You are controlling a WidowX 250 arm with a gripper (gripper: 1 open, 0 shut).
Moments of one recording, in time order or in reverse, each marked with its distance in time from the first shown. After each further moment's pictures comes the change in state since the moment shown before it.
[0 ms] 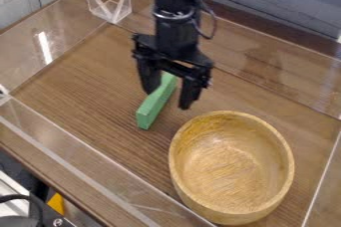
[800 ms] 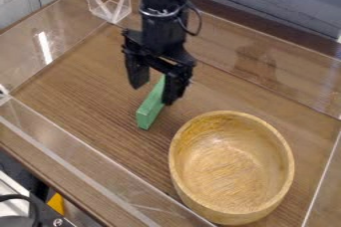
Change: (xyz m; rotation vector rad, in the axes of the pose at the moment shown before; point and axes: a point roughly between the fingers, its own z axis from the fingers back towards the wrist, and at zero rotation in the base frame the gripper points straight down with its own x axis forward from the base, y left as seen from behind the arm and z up) arm -0.008 0.042 -0.001 0.005 0.016 0.012
